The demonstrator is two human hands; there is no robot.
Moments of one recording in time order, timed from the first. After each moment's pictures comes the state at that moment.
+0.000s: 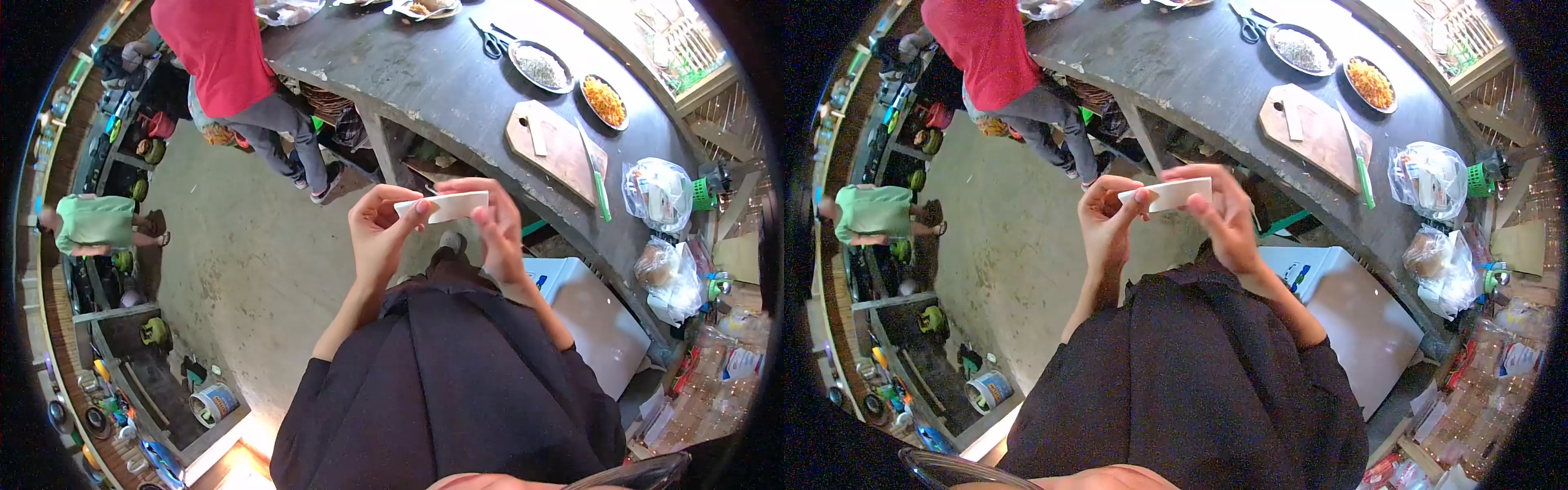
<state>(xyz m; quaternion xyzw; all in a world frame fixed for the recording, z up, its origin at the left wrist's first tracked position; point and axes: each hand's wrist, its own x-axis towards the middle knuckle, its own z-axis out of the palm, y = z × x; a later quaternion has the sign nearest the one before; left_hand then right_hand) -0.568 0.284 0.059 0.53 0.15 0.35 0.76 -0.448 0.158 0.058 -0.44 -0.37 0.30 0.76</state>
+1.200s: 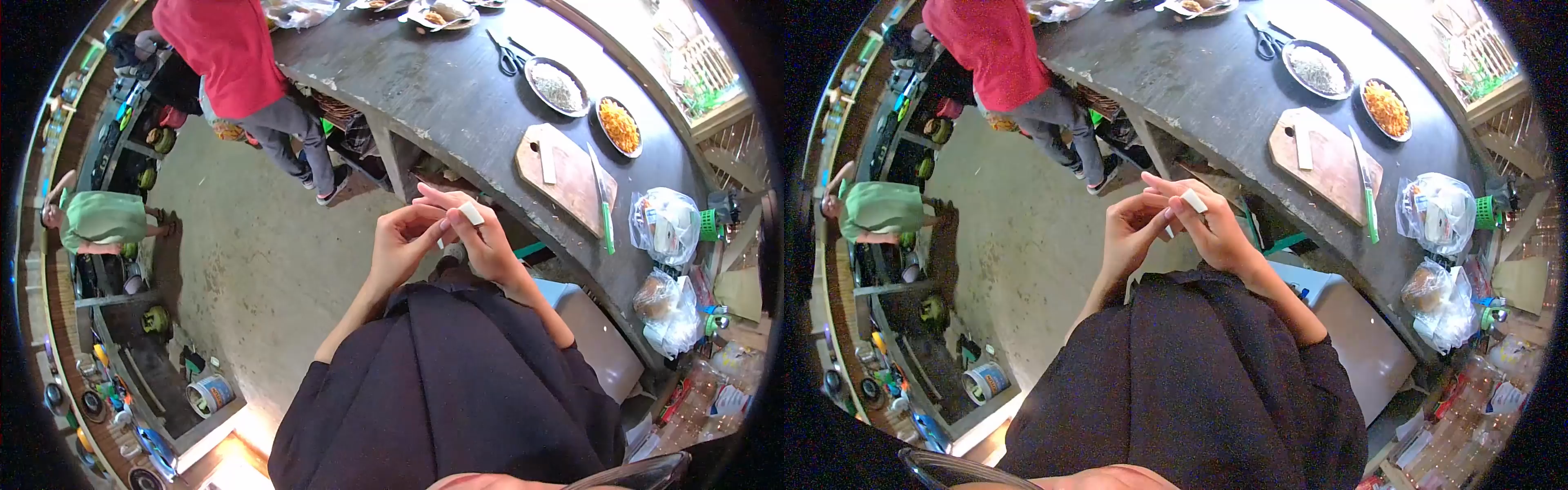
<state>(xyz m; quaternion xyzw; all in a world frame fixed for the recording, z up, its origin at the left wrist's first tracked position) -0.537 0.297 0.047 0.60 0.18 0.23 0.75 -0.411 0.191 0.062 -0.55 -0.45 0.34 0.61</state>
